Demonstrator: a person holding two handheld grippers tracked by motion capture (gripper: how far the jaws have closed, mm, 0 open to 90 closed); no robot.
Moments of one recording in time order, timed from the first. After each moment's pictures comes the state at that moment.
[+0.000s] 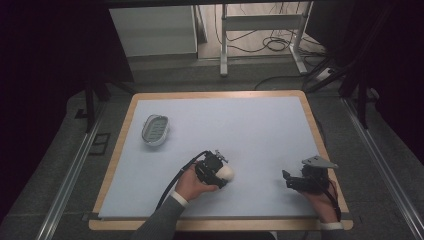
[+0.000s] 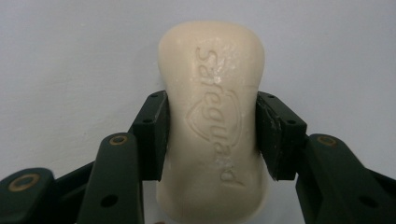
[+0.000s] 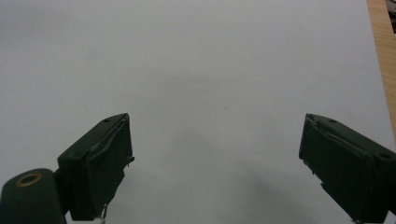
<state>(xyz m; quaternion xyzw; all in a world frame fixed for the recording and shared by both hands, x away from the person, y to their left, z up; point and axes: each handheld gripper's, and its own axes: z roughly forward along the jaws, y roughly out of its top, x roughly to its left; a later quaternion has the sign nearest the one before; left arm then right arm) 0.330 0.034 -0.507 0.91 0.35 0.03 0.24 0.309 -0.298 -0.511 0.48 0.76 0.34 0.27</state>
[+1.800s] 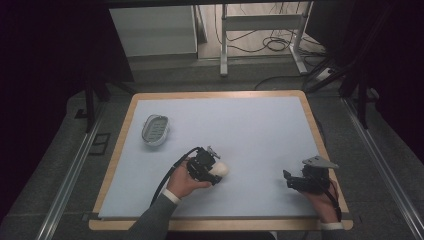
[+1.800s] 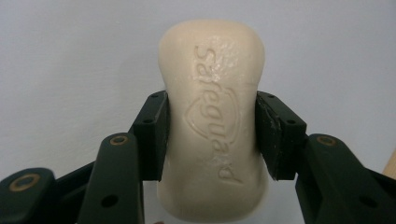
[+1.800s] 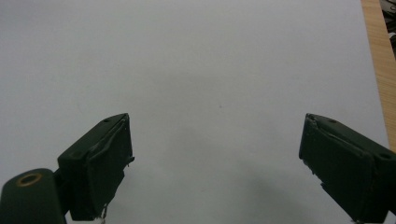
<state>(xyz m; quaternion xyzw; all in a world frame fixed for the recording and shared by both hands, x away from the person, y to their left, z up) 0.331 0.058 -0.493 0.90 0.35 0.02 0.26 0.309 -0.300 -0.511 0.48 0.76 0.34 0.27</state>
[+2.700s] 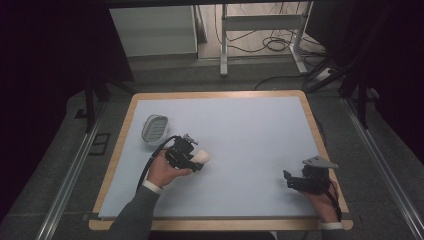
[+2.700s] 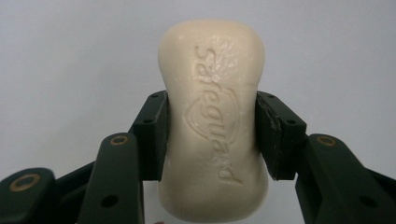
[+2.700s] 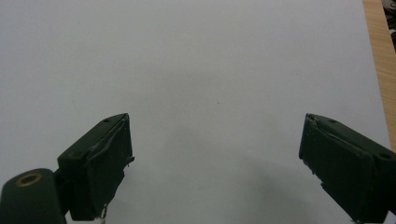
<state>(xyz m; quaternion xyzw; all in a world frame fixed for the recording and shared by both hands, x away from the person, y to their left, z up) 0.351 0.120 -0.475 0.87 0.40 0.04 0.27 0.310 -0.301 -0.514 0.49 0.76 0.33 0.27</state>
